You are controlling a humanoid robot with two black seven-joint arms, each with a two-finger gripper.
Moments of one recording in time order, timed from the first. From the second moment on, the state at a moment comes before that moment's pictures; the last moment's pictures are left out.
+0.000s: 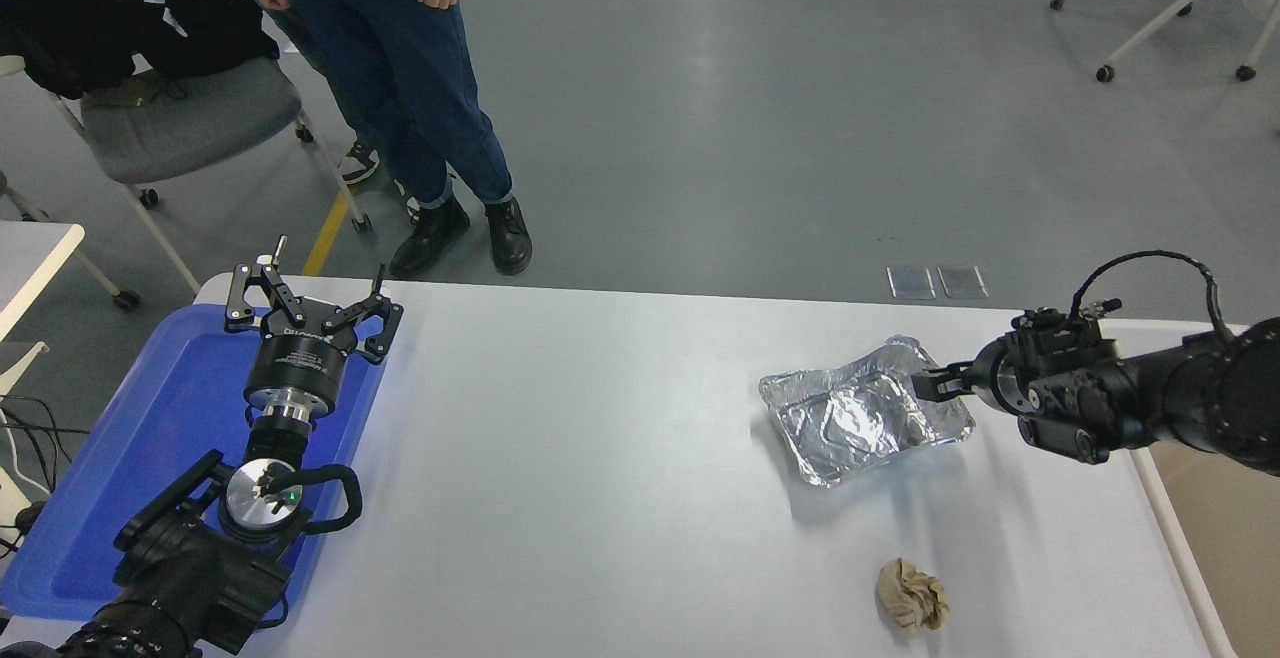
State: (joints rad) left arm -0.51 0.13 -1.12 -0.54 -0.09 -0.62 -0.35; right arm 1.17 -0.20 -1.12 0.65 -0.57 -0.07 -0.04
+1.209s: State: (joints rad) left arm -0.51 0.13 -1.12 -0.54 -0.09 -0.62 -0.35; right arm 1.01 -0.17 -0.95 0.47 -0.57 -0.09 -0.04
